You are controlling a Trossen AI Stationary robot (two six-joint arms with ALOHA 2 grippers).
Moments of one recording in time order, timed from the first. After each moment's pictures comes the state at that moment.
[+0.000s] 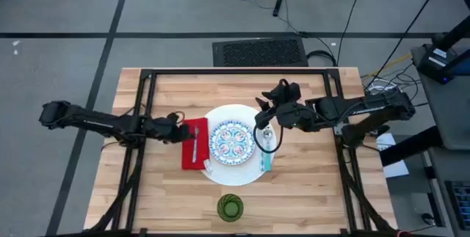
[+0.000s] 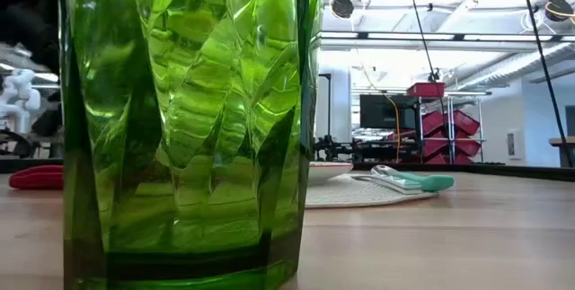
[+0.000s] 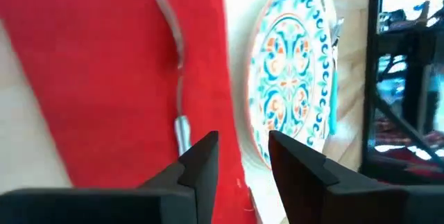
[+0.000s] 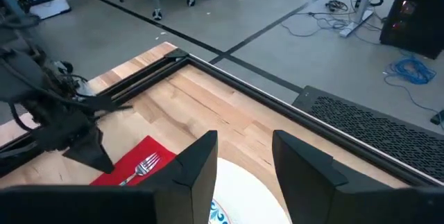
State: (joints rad) left arm -0.03 0.75 0.31 -0.28 -0.09 -1.43; right arm 0.18 1.40 1.40 -0.62 0.83 0.62
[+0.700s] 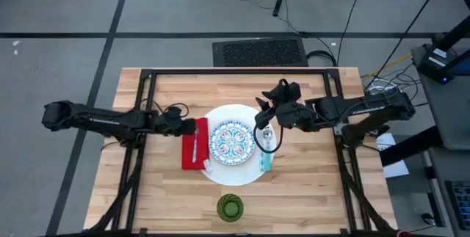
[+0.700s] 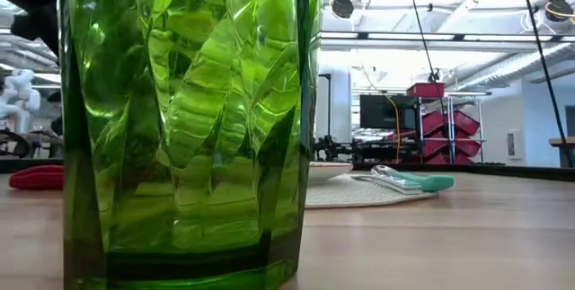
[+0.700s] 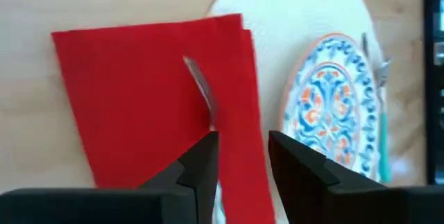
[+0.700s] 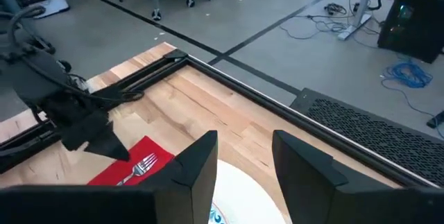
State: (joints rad) left arm 0.07 0.96 0.34 -0.24 -0.14 -1.37; right arm 0.18 1.40 1.40 -0.61 0.84 0.60
